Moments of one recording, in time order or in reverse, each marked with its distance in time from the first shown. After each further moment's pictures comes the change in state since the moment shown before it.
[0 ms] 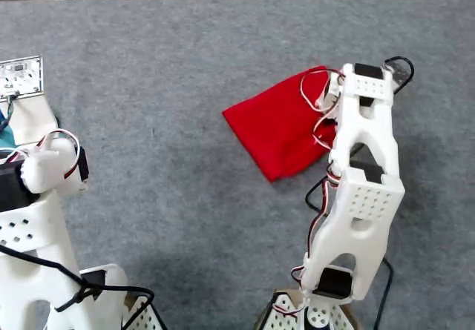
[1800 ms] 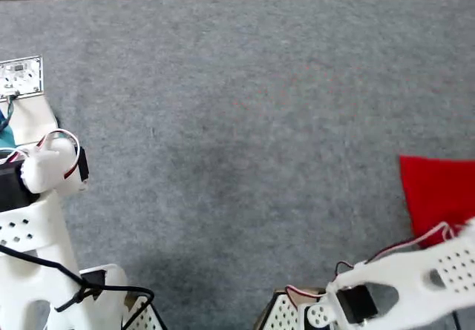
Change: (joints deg) left arm 0.0 0.0 0.0 0.0 0.0; right arm 59.9 0.4 -19.1 8.8 37.7
